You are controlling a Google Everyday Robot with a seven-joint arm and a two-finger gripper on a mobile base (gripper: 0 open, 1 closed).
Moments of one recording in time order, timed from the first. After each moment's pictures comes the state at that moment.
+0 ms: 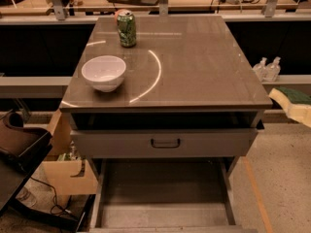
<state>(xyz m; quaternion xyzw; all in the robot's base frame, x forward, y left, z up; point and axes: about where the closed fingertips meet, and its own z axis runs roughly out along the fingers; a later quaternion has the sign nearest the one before) 0.449 -0.333 0.904 -0.06 0.85 0.17 0.50</state>
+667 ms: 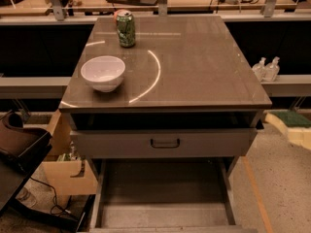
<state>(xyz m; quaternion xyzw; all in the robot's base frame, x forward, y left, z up) 0.436 -0.349 0.848 -0.13 0.88 0.16 0.44</state>
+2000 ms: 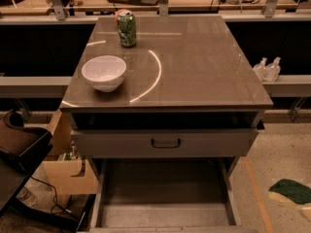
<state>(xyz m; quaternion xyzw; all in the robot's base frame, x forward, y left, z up) 0.331 -0.378 0.715 -0.32 0.88 0.23 0.26</state>
